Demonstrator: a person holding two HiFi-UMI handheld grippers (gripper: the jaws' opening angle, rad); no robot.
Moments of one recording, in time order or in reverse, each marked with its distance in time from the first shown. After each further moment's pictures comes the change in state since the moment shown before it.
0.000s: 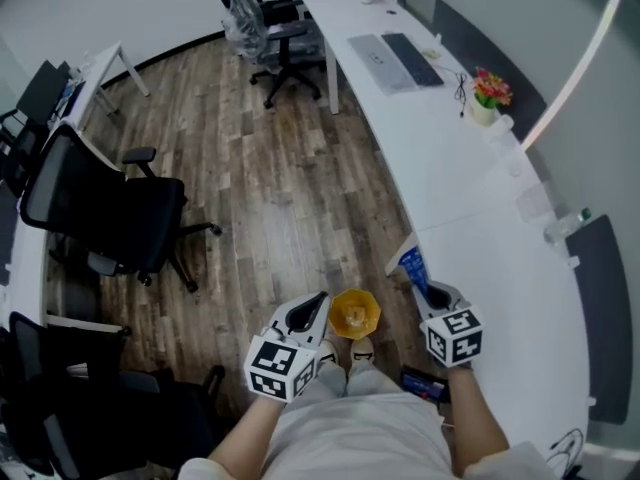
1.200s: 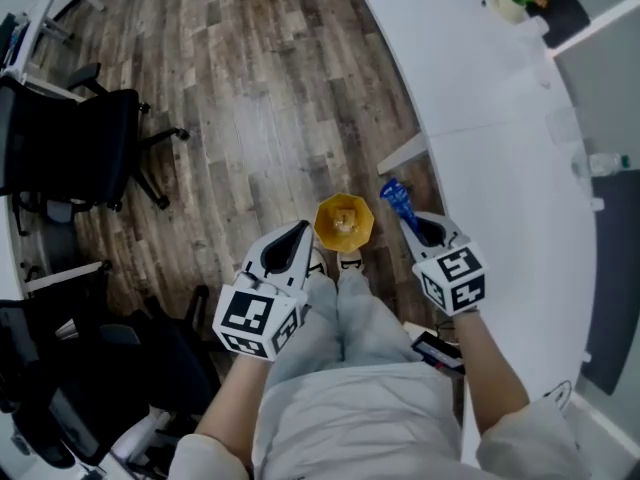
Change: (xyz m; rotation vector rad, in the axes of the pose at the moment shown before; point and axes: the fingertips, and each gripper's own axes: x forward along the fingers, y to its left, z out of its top) left arm 0.049 0.045 -0.070 -0.106 0.055 0.026; right arm 0.078 0.008 -0.076 -0.071 0.174 0.119
